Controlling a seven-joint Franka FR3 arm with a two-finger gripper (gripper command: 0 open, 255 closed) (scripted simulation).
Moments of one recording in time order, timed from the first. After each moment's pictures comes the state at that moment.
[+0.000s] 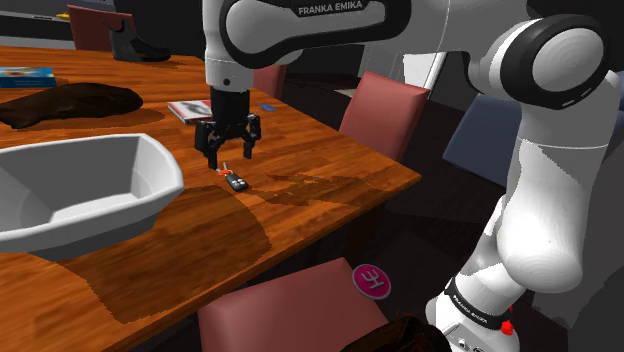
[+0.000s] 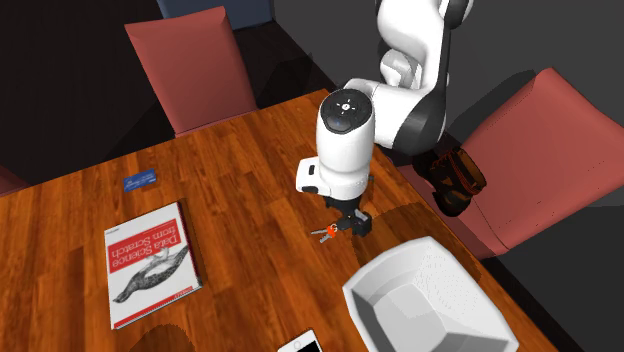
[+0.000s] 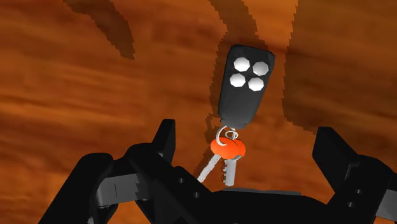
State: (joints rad) arm 0.21 0.30 0.34 -1.57 -0.02 1.81 0.44
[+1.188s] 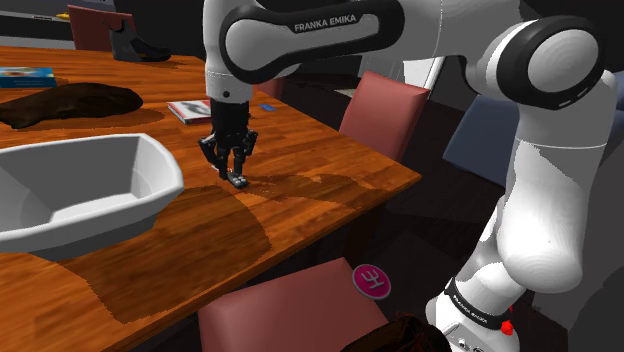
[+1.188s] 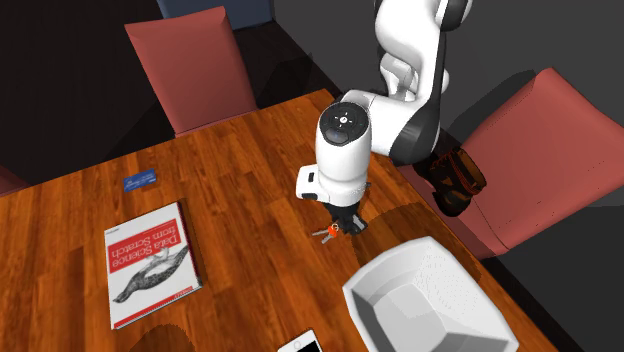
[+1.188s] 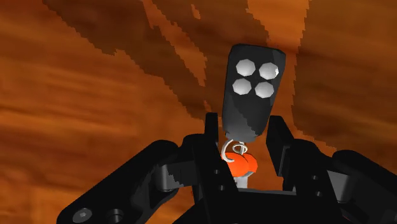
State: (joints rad) arm 0.21 0.31 0.33 -1.61 -0.03 1.86 0.44
